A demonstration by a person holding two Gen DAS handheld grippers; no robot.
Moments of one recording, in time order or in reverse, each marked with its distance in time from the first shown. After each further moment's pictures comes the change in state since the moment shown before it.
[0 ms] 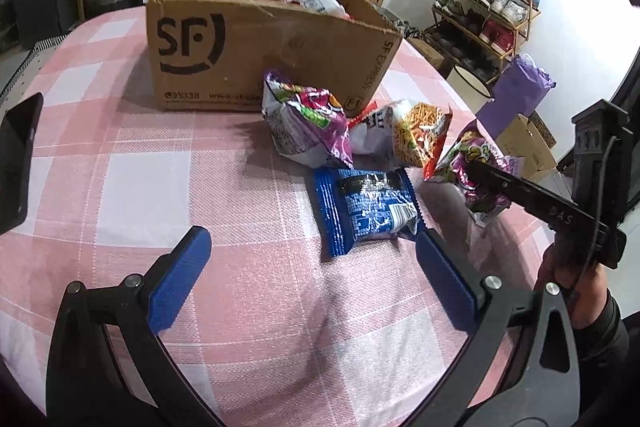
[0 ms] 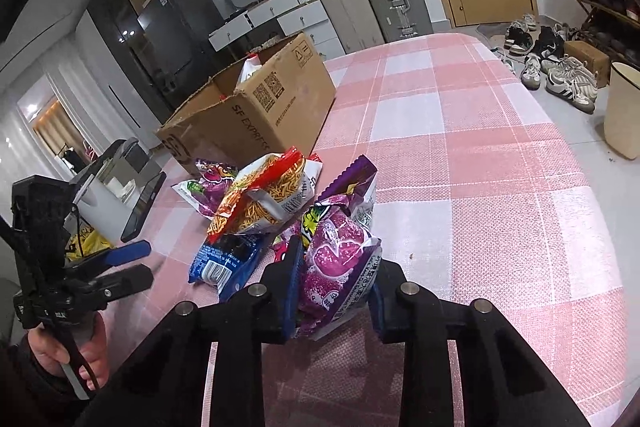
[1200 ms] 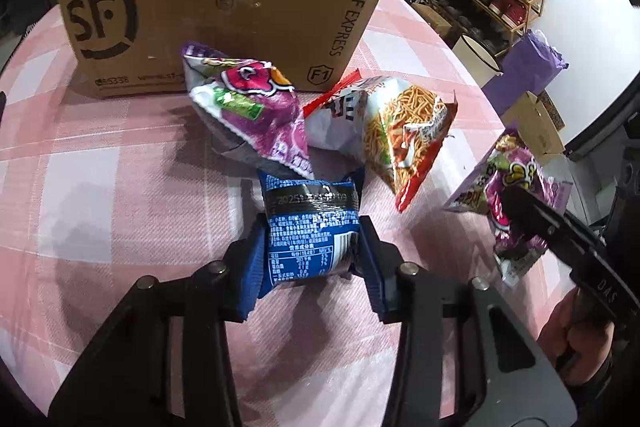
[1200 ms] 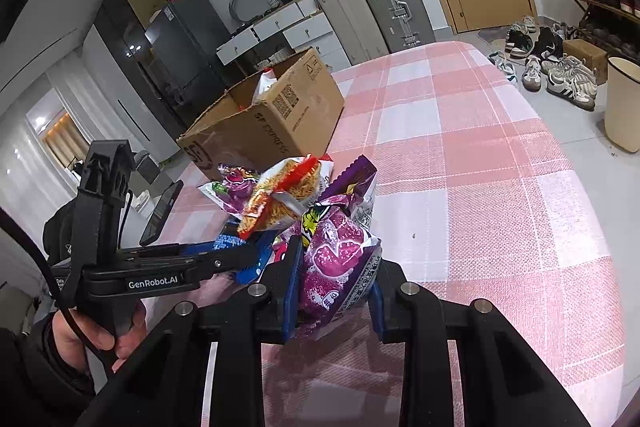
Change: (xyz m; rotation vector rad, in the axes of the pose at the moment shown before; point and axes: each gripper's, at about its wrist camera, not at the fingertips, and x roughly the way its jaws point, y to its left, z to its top) left arm 0.095 -0.073 0.054 -0.006 0.134 0.025; right arm -0.031 0.007 -0.016 0.022 -0.042 0.035
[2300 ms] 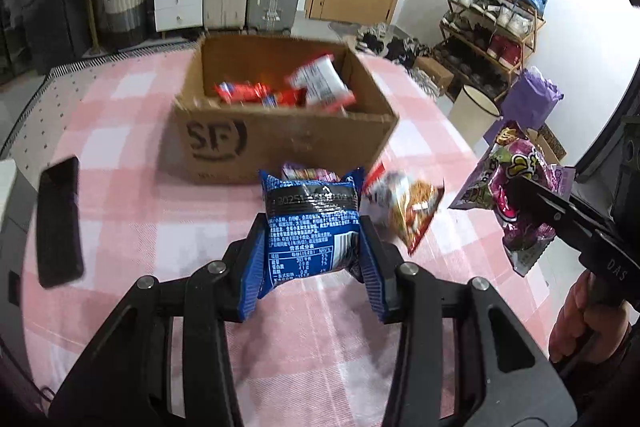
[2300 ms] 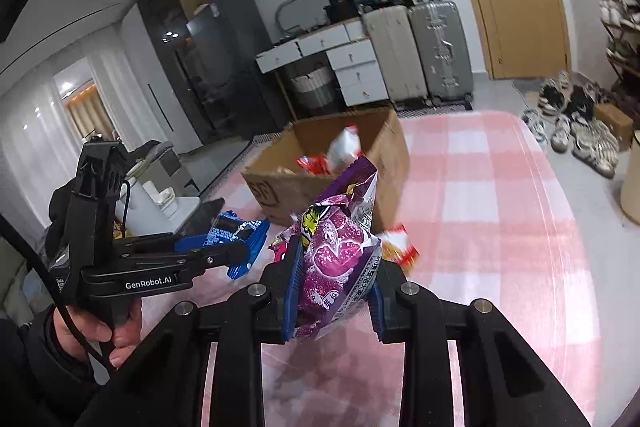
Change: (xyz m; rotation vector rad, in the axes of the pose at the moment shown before) left arm -0.128 0.032 0.018 0.028 -0.230 0.044; right arm -0.027 0.087 0.050 -0.176 -0.079 0.060
